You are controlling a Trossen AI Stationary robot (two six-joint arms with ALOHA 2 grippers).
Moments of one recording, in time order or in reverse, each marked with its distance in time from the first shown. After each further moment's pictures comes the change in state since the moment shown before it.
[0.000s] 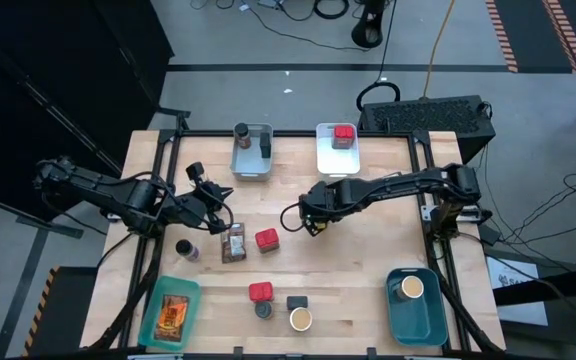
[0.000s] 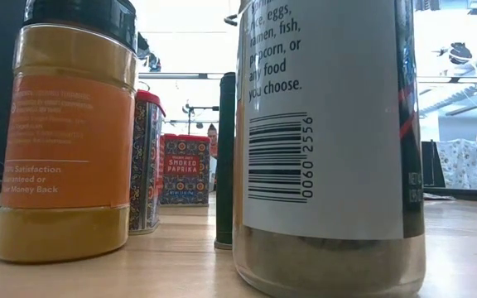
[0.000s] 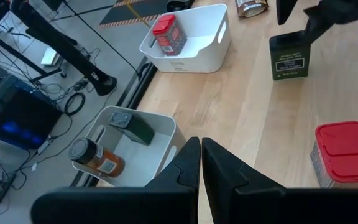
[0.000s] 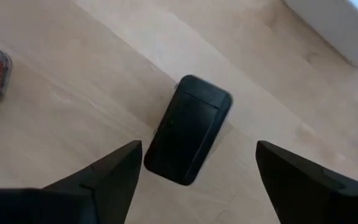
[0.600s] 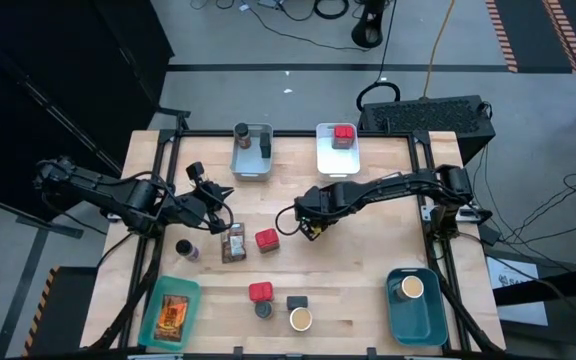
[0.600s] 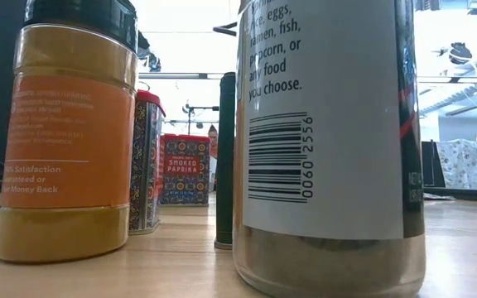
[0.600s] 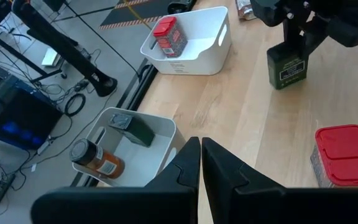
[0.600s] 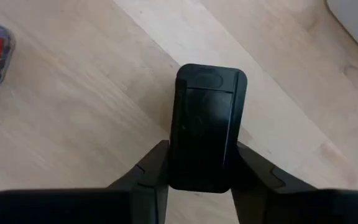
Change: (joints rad) left arm 0.000 0.000 0.000 0.010 -0.004 0.000; right arm -0.005 0.052 0.000 0.056 -0.030 -0.103
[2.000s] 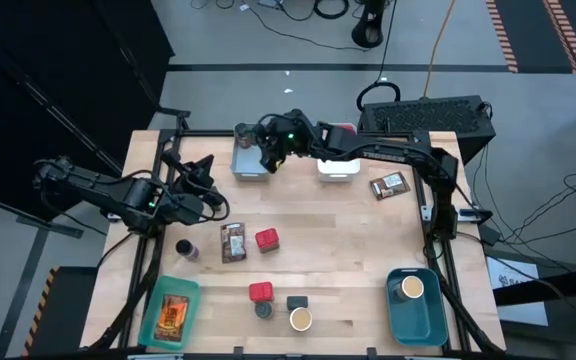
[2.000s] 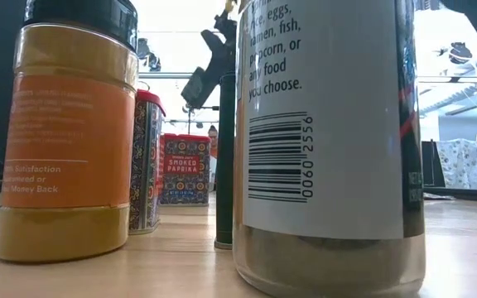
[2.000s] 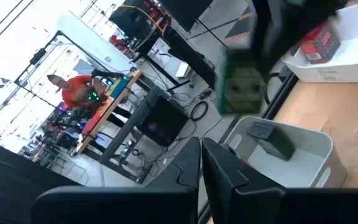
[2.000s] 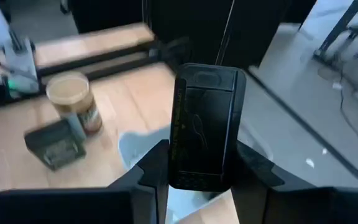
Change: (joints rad) left arm 0.001 -0.023 0.000 -0.010 -0.544 0.148; right arm -0.294 0.094 0.386 0.597 0.055 -0.751
